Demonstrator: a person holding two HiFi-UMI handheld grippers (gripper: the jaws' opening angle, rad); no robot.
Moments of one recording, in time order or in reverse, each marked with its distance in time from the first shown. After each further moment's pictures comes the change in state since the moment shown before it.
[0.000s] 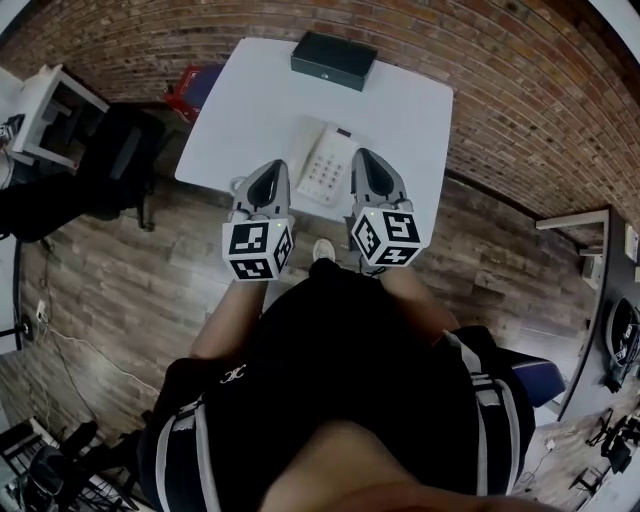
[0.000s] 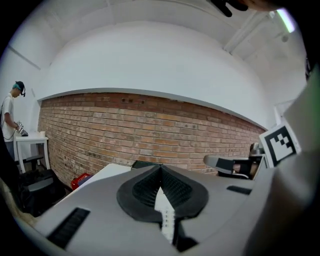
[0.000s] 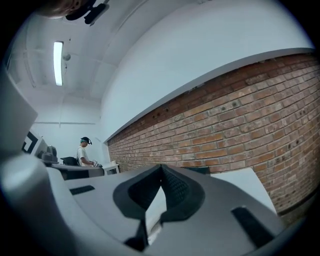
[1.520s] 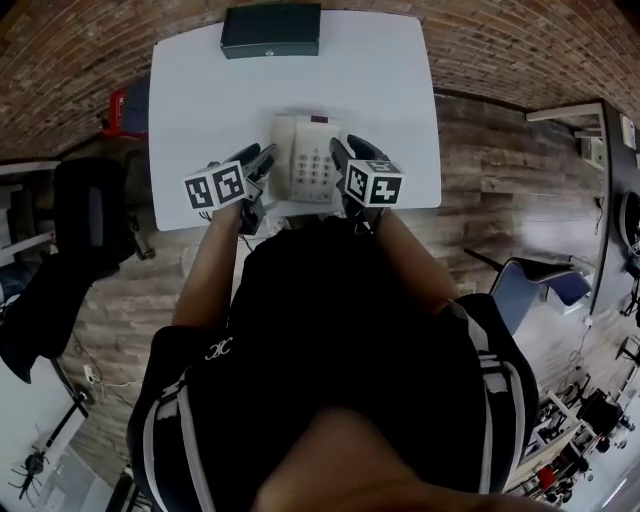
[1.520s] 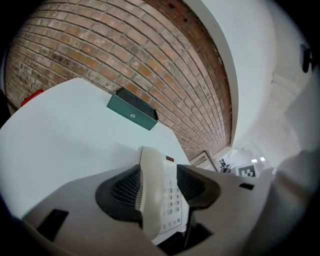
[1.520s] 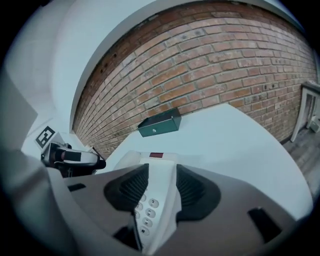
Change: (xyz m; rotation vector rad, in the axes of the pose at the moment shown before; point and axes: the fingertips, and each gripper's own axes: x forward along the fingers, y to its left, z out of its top) left arm 0.188 0.066 -0.137 -0.425 0.666 -0.487; right arm 0.102 -0.100 -0.186 0.348 0.488 -0.263
